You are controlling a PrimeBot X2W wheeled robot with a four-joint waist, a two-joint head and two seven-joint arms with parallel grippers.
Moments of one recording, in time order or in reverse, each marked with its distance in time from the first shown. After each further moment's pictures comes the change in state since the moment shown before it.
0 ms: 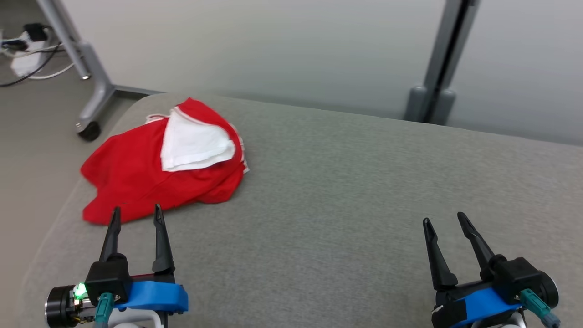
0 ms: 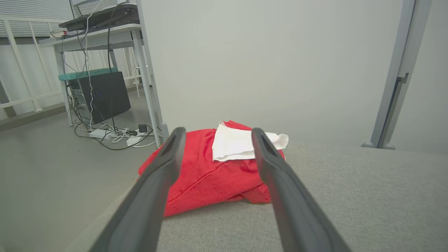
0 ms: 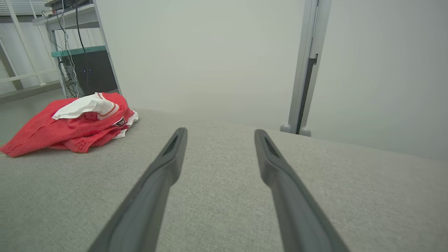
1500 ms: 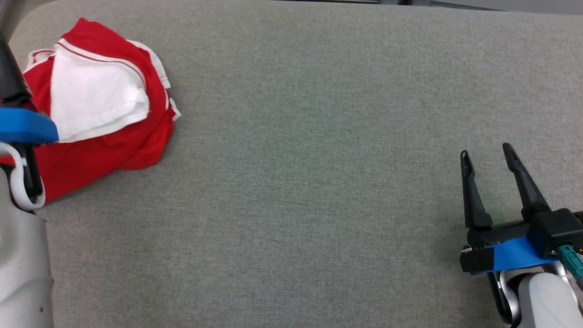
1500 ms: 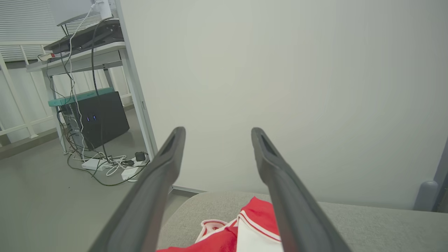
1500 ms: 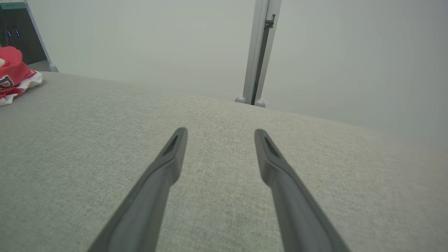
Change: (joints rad) left arm -0.604 0.201 0.188 0.229 -0.089 -0.101 0.025; right arm -0.148 -0.014 -0.103 -0.098 -0.148 0.000 0.000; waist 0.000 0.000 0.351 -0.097
